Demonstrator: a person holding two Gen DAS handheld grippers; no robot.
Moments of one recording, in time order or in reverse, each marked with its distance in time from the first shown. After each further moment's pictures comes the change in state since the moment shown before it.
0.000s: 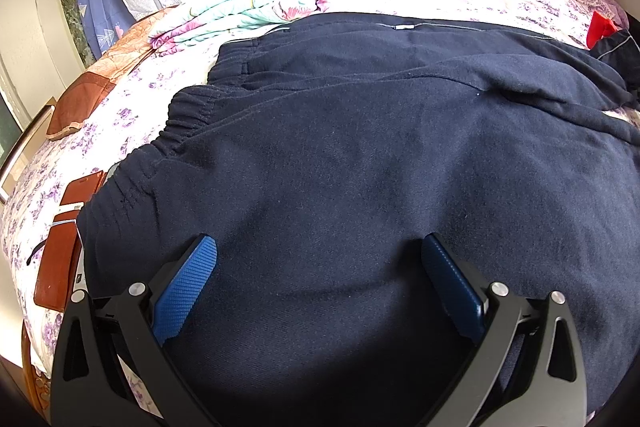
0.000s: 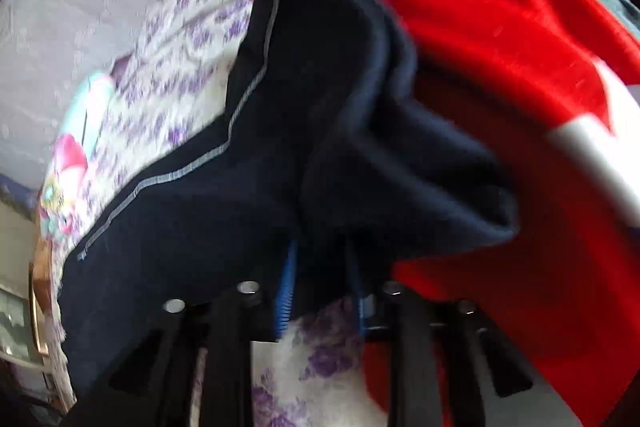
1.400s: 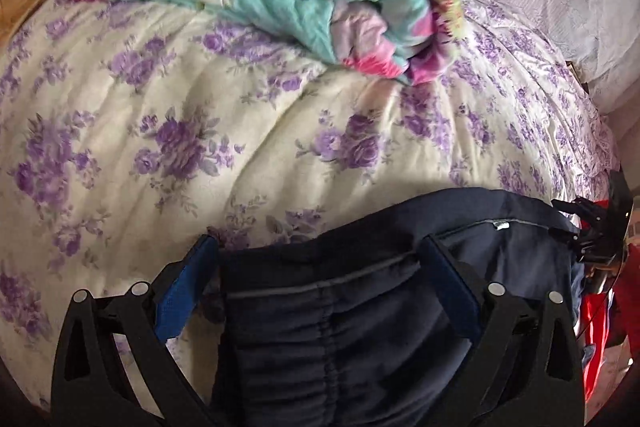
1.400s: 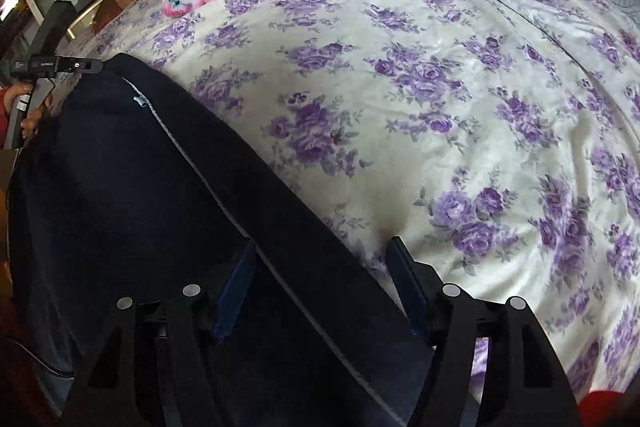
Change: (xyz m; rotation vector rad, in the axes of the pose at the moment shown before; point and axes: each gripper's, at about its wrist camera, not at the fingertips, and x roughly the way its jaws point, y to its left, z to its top) left arm 0.185 0.130 0.205 -0.301 0.317 -0.429; right arm 0.125 0.252 0.026 -1.101 0.248 0.223
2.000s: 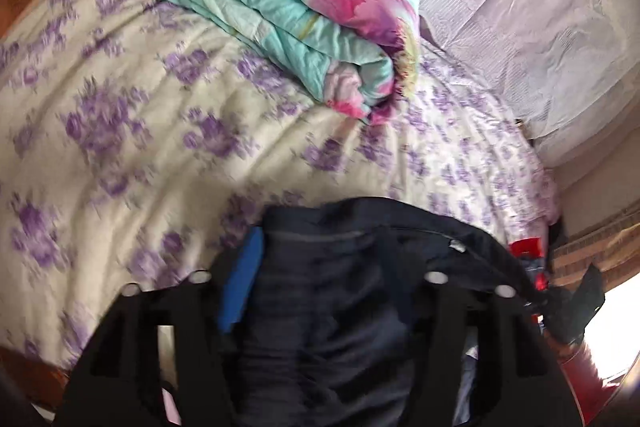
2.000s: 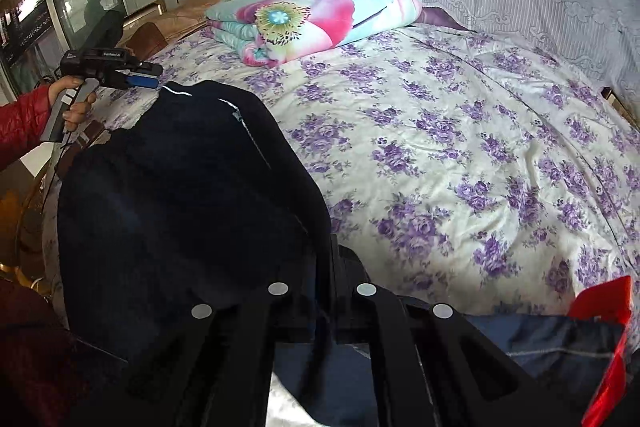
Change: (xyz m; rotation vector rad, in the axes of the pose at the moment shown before) left arm -0.084 0.026 -0.022 -0.150 -0.094 -0.210; right arm -0.123 0.111 -0.054 0.000 -0.183 -0.078
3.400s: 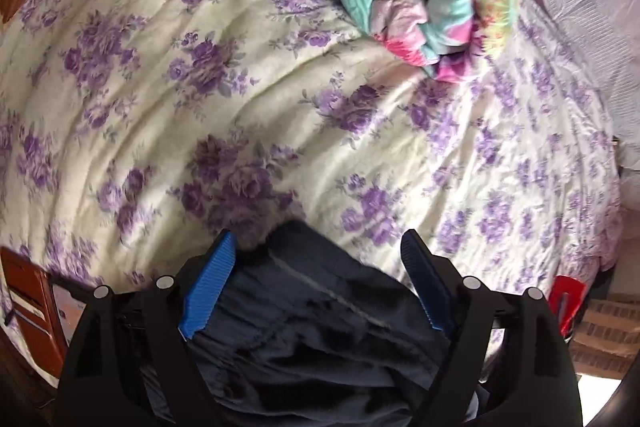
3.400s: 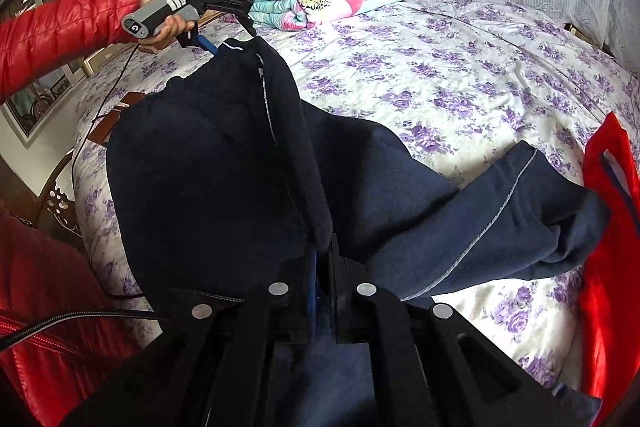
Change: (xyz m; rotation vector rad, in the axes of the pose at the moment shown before) left arm 0.082 -0.045 0.026 -0.241 0.277 0.365; right arm -0.052 0.102 -0.123 0.127 -0.006 -0.026
